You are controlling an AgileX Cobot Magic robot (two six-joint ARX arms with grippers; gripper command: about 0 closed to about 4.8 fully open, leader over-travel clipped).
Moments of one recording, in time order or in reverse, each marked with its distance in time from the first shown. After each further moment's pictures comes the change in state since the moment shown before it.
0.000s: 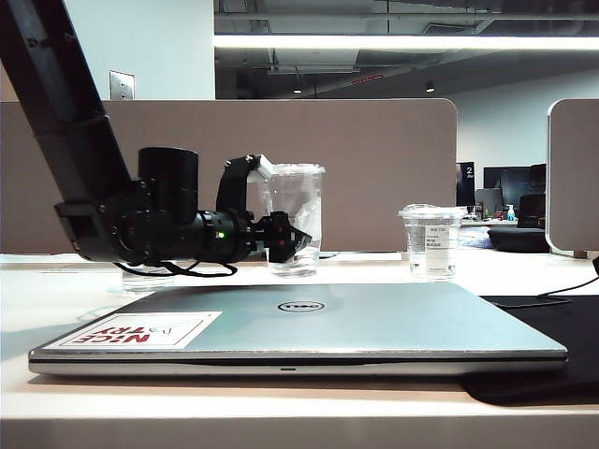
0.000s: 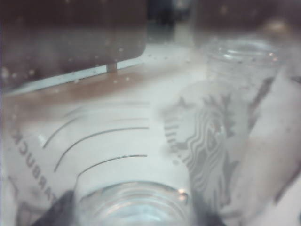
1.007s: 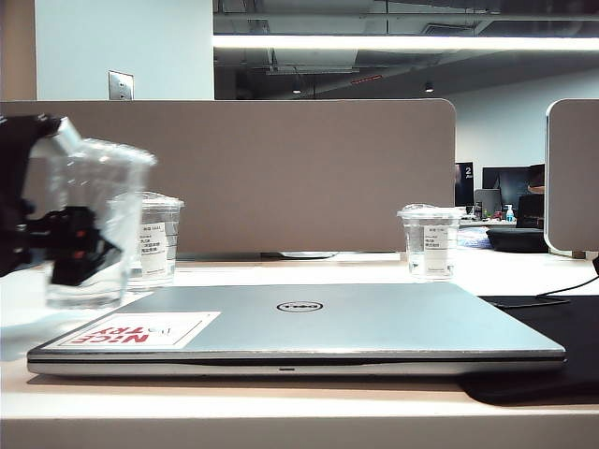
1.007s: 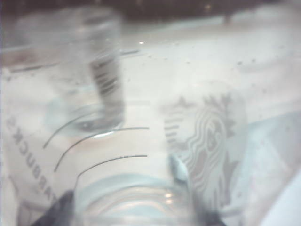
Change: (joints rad) left arm 0.138 -0.586 -1.057 0.356 -0.353 0.050; right arm 0.000 0.000 0.000 0.000 0.000 0.000
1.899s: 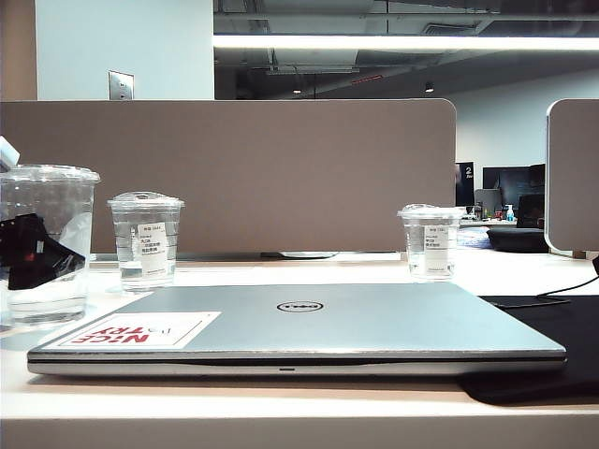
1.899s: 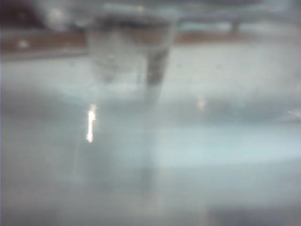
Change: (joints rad) left arm 0.273 0.106 0.061 0.021 0.331 -0.072; right arm 0.000 0.000 0.000 0.000 0.000 0.000
